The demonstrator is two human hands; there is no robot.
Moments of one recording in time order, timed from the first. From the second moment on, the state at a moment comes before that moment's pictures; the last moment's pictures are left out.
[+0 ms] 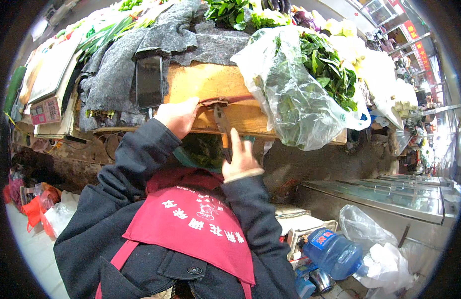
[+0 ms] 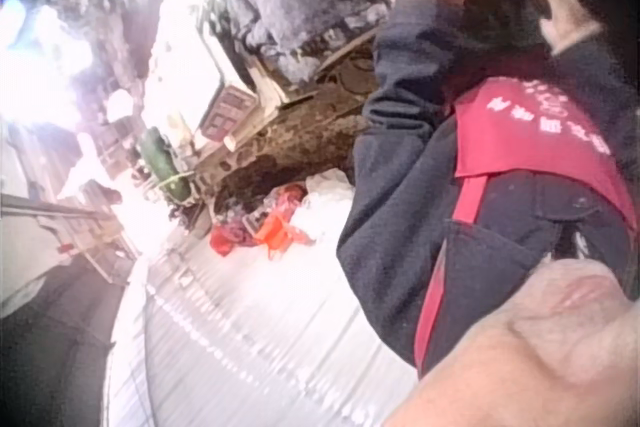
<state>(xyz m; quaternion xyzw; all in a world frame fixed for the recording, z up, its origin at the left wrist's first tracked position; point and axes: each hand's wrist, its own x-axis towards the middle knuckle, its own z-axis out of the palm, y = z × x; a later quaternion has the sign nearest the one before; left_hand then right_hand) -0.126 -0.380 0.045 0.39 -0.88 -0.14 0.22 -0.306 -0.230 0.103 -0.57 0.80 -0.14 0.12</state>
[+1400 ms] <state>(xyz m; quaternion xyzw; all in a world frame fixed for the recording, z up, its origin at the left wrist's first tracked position) -0.127 -0.377 0.045 0.38 -0.87 -0.10 0.28 -0.301 -0.236 0.112 -0.60 0.75 -0.27 0.01</state>
